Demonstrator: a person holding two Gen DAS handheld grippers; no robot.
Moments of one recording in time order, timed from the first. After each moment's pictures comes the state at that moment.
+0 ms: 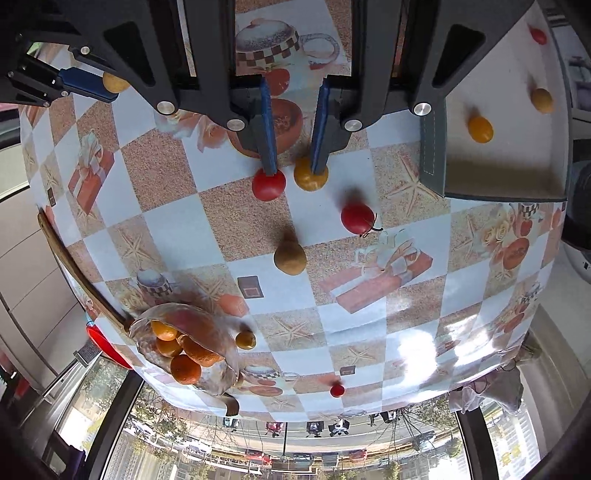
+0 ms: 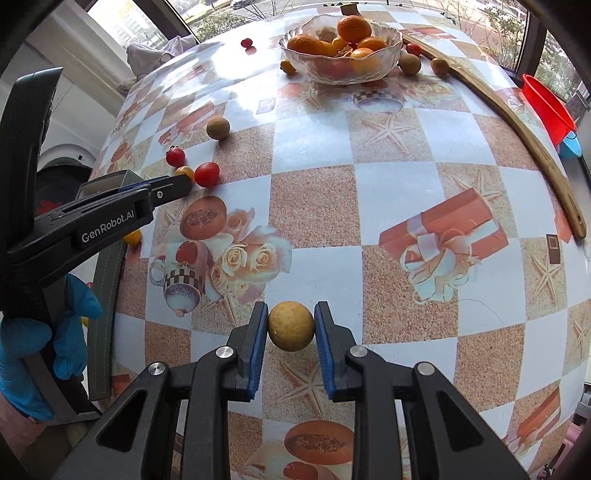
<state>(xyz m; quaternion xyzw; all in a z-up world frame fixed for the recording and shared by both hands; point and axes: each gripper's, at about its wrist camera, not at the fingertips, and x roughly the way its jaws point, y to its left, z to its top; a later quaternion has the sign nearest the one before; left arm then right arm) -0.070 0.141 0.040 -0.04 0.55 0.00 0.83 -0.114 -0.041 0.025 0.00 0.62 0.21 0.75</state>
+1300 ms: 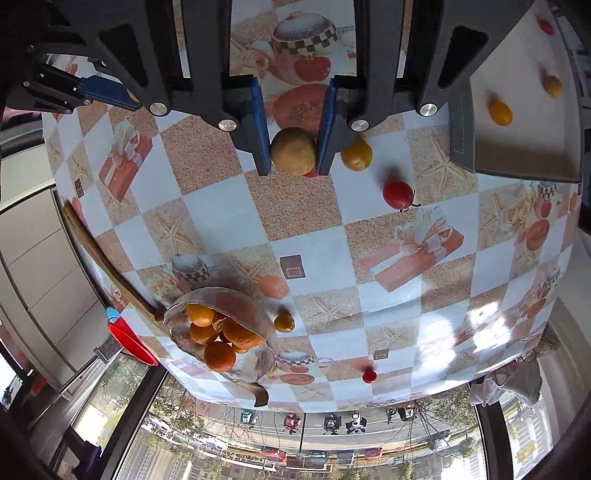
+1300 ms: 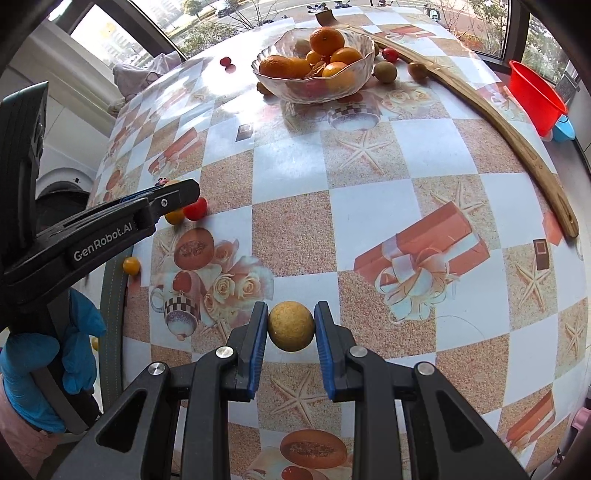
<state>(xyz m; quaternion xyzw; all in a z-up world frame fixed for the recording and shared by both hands) -0.072 0.120 0.056 -0.06 0.54 -0.04 0.84 -0.094 -0.047 0.039 0.02 0.62 0.20 0.75</state>
